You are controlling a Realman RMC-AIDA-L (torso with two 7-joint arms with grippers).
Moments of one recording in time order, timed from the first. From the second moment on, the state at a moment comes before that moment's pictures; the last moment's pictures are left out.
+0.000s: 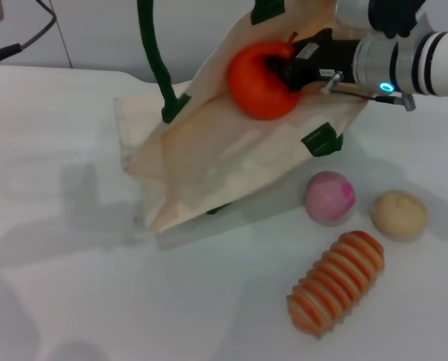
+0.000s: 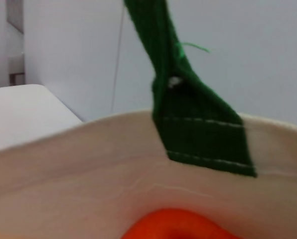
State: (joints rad) left arm -0.95 -1.88 2.86 -0.51 -0.79 1.99 -1.88; right arm 1.13 2.04 -0.67 -0.19 1.10 0.74 -1.90
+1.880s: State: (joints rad) left arm -0.83 -1.86 2.86 -0.48 -0.88 1.88 -1.90; right arm 0.85 2.02 -1.12 -0.75 0.85 1.23 -1.27
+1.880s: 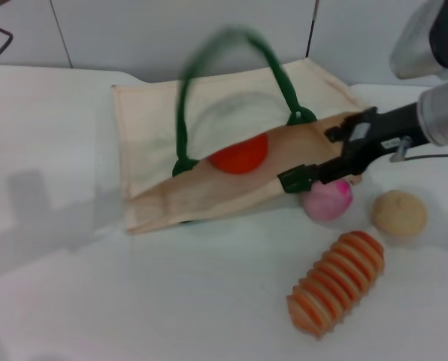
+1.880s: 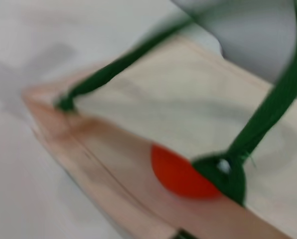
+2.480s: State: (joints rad) left arm -0.79 -1.87 2.86 -0.48 -0.91 1.83 -1.87; right arm 0.63 2.02 -0.73 -0.92 1.04 1.28 -1.44
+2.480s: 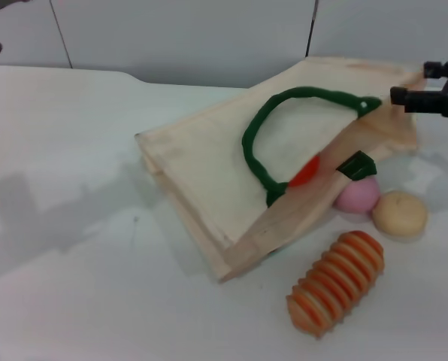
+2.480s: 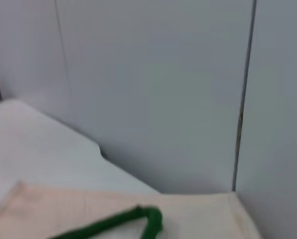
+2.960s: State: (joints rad) left arm -0.78 -1.88 2.85 -0.48 -0.93 1.82 -1.84; right arm 0.58 2.02 -0.58 -0.84 1.26 1.30 -1.61
